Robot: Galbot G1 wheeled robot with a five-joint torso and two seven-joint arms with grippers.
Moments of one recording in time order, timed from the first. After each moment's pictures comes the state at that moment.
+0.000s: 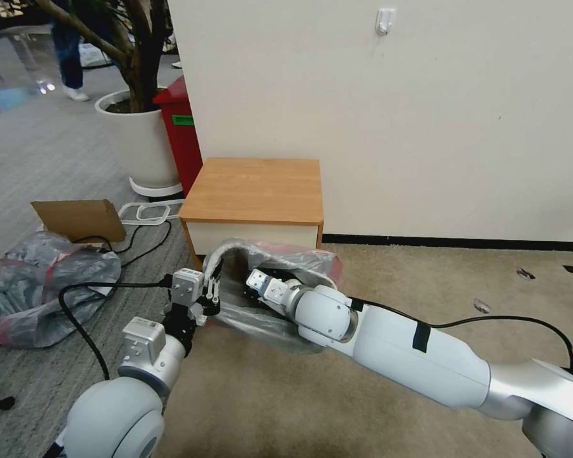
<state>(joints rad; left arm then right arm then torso) 1.52 -1.01 -0.40 -2.42 -0.36 0.39 -0.22 -0.40 1.12 -0.68 1.71 0.29 -0.71 0.08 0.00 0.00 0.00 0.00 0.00</state>
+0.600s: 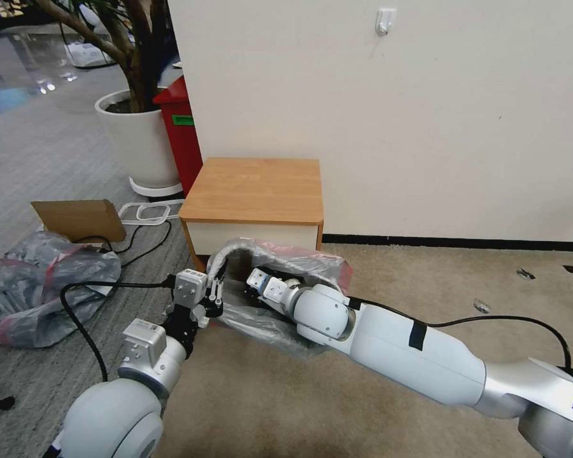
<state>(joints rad) 1.53 -1.01 -0.40 -2.43 -0.36 0.39 -0.20 -0.40 1.14 -0.68 1.69 0.30 -0.71 0.08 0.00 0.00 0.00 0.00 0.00</state>
